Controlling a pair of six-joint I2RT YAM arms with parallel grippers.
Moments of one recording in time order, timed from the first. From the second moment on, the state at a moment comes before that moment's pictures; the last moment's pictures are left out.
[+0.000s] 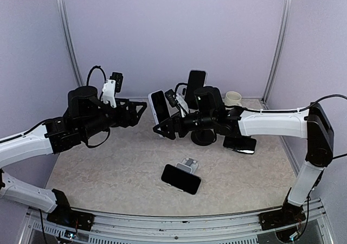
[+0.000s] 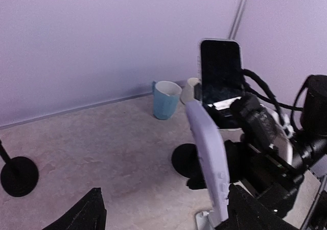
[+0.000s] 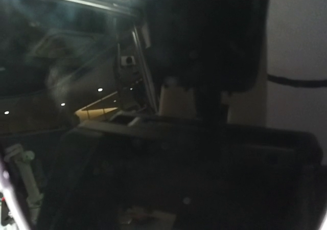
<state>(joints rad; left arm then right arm) -0.85 1.13 0.93 0.01 -0.26 -0.25 0.89 1.75 1.28 0.12 -0.41 0.24</state>
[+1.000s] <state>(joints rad) -0.88 1.28 0.89 0.14 -0.13 -0.56 0.95 1.79 1.33 0.01 -0.24 0.20</state>
